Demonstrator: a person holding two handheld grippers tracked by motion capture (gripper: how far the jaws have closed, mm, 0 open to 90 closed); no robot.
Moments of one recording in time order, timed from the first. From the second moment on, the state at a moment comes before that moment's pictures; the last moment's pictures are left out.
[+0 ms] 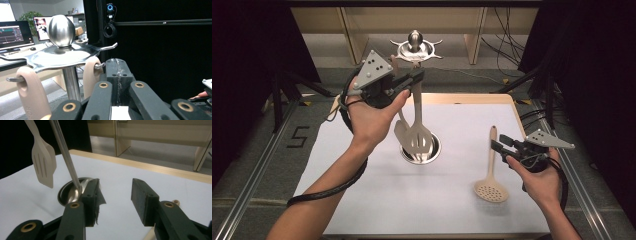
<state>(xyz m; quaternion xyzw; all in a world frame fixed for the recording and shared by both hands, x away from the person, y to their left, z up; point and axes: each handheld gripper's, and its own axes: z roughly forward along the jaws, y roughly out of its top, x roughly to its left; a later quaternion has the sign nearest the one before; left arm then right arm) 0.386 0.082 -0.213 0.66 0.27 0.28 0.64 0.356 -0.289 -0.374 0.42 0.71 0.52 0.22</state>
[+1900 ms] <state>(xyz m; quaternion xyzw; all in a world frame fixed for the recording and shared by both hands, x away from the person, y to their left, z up) 0.392 0.118 -0.212 0.64 0.30 0.31 0.64 0.357 -0.296 -0.374 0.43 0.70 0.52 0.23</state>
